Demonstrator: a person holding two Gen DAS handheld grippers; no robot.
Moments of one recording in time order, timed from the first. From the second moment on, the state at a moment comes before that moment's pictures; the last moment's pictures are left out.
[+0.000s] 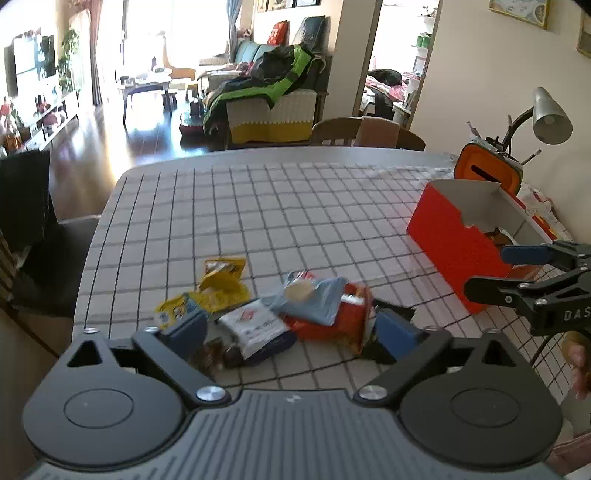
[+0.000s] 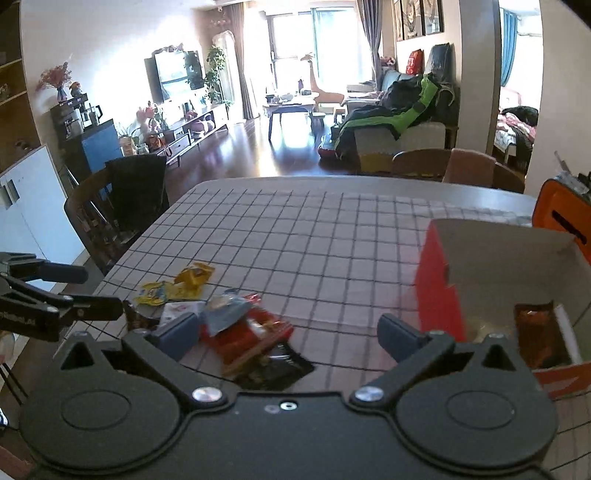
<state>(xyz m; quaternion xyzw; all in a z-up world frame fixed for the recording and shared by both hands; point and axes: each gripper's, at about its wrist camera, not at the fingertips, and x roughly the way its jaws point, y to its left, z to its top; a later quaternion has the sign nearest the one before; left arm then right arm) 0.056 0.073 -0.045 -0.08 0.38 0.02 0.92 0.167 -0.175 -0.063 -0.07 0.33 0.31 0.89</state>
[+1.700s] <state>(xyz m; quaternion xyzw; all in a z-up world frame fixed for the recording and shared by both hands) 0.107 0.158 -0.151 -0.11 0.49 0.07 0.86 0.222 -0.117 -0.175 -0.05 0.50 0.15 0.85</state>
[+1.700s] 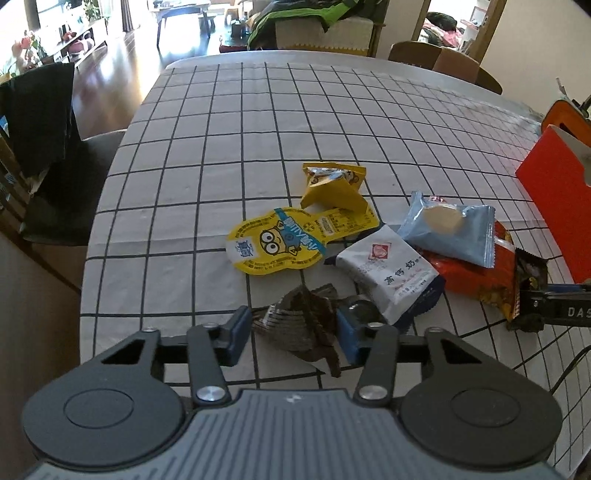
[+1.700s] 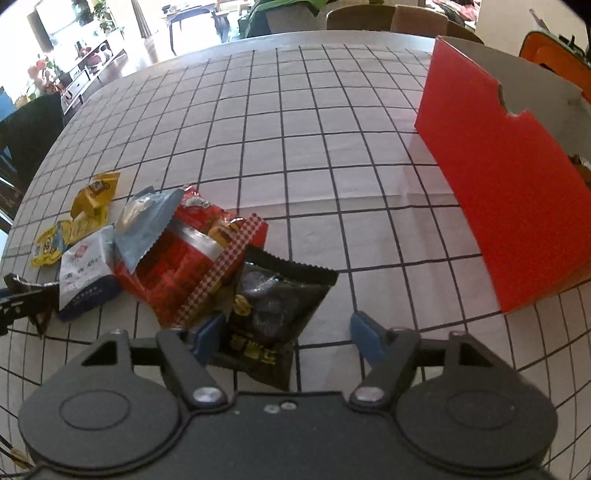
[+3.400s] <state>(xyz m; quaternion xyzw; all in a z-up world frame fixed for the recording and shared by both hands) 0.114 0.042 -0.045 -0.15 0.41 0.05 0.90 0.227 -0.237 -0.067 -0.03 0.42 0.26 0.87</state>
